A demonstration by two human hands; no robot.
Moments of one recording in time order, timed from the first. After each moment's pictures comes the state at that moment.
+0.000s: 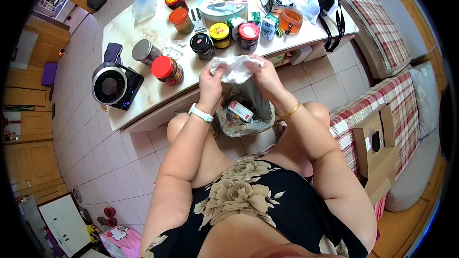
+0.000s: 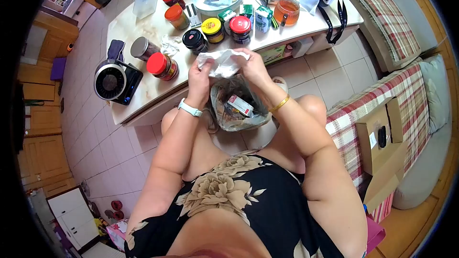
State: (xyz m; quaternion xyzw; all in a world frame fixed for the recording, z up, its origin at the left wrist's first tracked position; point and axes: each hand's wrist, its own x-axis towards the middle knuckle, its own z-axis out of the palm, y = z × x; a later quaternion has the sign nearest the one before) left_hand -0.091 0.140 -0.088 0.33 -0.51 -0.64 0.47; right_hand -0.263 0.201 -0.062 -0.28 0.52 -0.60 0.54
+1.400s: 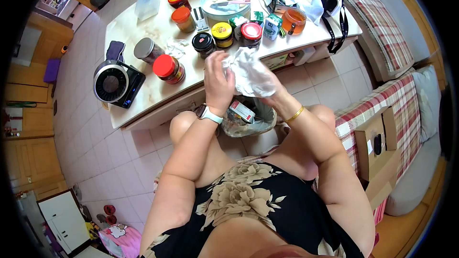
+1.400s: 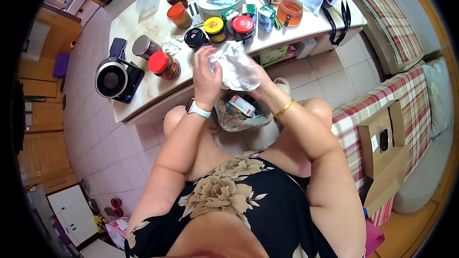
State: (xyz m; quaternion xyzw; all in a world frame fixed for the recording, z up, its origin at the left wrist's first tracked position) left_hand -0.103 0.153 -0.055 0.37 -0.79 -0.20 0.44; right_hand -0.256 0.206 -0.083 -0.12 0.23 -0.63 0.73
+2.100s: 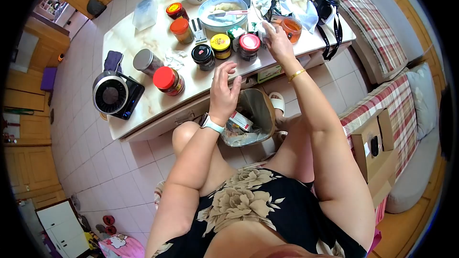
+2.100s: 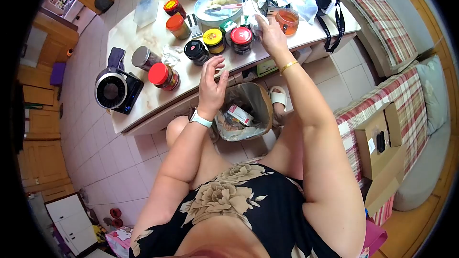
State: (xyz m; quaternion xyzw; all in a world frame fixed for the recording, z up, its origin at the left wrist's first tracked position) left_hand -0.113 0.151 -0.052 0.32 -0.77 -0.32 0.45; right_hand -0.387 0.102 -0.085 -0.63 0.71 -0.32 -0.08
